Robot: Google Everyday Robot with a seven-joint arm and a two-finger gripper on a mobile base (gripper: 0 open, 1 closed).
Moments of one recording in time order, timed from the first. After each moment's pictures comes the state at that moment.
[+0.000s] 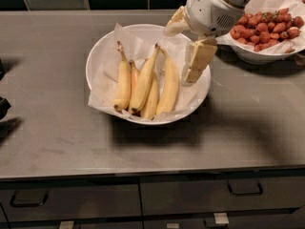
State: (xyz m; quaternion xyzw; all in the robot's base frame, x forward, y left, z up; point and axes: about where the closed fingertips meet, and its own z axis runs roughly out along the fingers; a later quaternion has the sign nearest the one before) arm 0.528 -0.062 0.978 -0.78 0.59 0.06 0.23
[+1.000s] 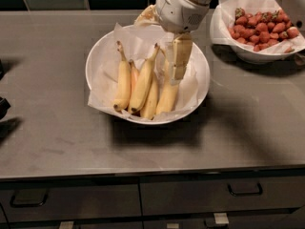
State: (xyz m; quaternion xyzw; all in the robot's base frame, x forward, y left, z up) arm 0.553 -0.011 0.967 -0.85 0.48 0.05 0.22
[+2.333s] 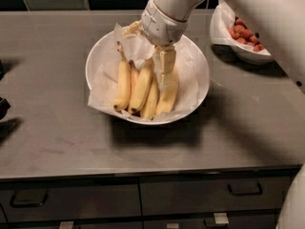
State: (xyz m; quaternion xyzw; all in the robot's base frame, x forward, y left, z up) arm 0.585 0.016 0.924 -0.88 0.41 0.06 0.22
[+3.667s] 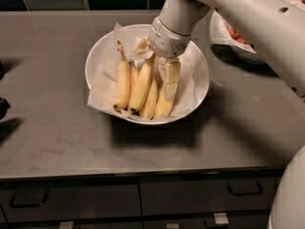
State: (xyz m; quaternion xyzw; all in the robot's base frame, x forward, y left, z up) arm 0.594 -0.004 0.880 -0.87 0.45 0.07 0.18
